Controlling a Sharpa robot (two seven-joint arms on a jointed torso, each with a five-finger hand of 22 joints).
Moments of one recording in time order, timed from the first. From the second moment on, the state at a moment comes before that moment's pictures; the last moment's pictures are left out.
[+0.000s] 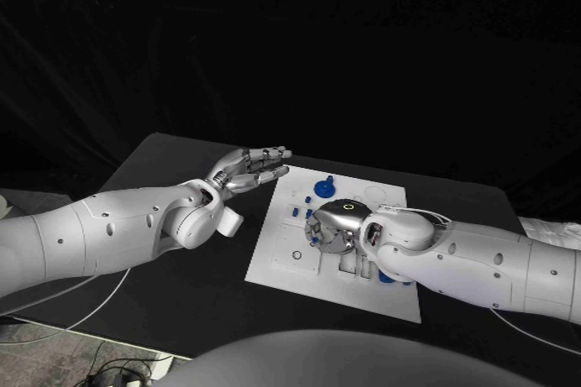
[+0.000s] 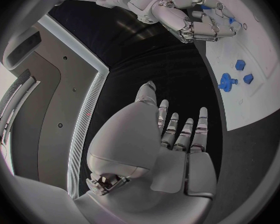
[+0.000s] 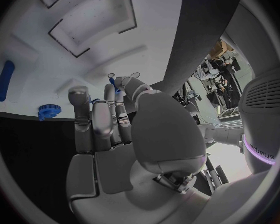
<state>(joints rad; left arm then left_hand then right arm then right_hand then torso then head) 1.14 -0.79 -0.23 1.38 -0.21 -0.17 0.55 1.54 0.09 -0.20 0.29 0.44 0.71 0.09 0.07 0.06 0.20 0.07 0.33 0.05 0.17 0.18 0.12 0.03 0.10 0.31 0.29 0.12 0.56 1.07 -0.59 -0.22 1.43 -1.63 -0.24 -0.06 1.39 -0.09 0.37 -0.02 0.53 0.91 0.12 0.29 0.68 0.89 0.06 0.60 0.65 1.32 0.00 1.33 1.19 0.14 1.13 0.11 0.88 1.31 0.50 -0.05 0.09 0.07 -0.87</state>
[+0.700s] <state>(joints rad) 1.13 -0.78 -0.23 1.38 -0.21 -0.17 0.54 1.54 0.09 -0.20 0.29 0.44 0.71 0.09 0.07 0.06 0.20 0.07 0.33 0.05 0.17 0.18 0.12 0.03 0.10 0.31 0.29 0.12 0.56 1.06 -0.59 -0.22 1.42 -1.63 -0.25 -0.06 1.39 -0.09 0.37 -0.02 0.53 0.91 0.12 0.29 0.68 0.89 0.06 0.60 0.65 1.32 0.00 1.33 1.19 0.14 1.13 0.11 0.88 1.31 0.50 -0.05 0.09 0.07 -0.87</state>
